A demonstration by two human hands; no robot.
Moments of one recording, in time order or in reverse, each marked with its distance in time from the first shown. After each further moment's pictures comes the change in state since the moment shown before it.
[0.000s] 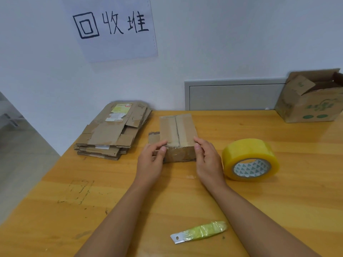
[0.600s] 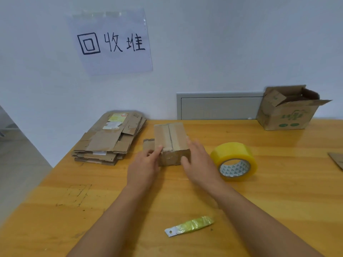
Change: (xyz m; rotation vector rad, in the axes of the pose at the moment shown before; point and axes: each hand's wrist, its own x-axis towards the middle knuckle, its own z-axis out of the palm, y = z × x) left_hand -0.006 0.001 -0.009 0.678 0.029 0.377; right_hand -0.006 -0.073 -0.040 -0.470 -0.385 0.111
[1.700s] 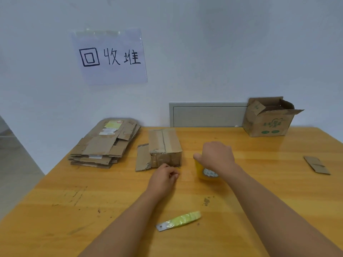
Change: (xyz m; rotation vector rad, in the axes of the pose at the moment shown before) left_hand -0.011 0.064 0.028 -0.335 -0.423 -0.155; right_hand 0.007 0.027 -0.071 -0.609 0.019 0.132
